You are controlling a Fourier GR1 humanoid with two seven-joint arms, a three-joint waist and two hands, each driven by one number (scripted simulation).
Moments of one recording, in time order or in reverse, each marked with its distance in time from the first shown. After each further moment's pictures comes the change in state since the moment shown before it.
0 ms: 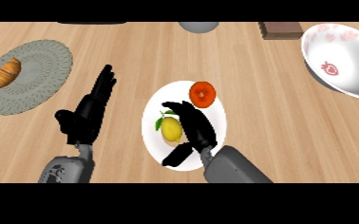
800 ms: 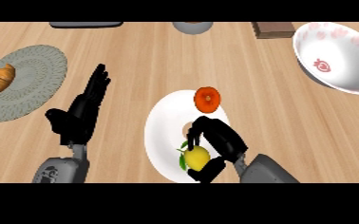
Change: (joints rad) left arm 0.008 0.006 0.035 -0.024 0.000 -0.010 0.024; right arm 0.099 -0.255 0.069 -0.167 -0.131 0.170 -0.317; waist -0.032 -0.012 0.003
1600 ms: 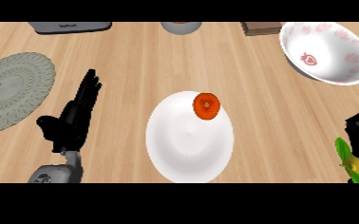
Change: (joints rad) left arm 0.051 0.008 0.023 -0.022 -0.008 0.022 -0.011; right arm 0.348 -0.752 -0.569 -0.340 -0.540 0.414 -0.773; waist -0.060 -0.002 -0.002
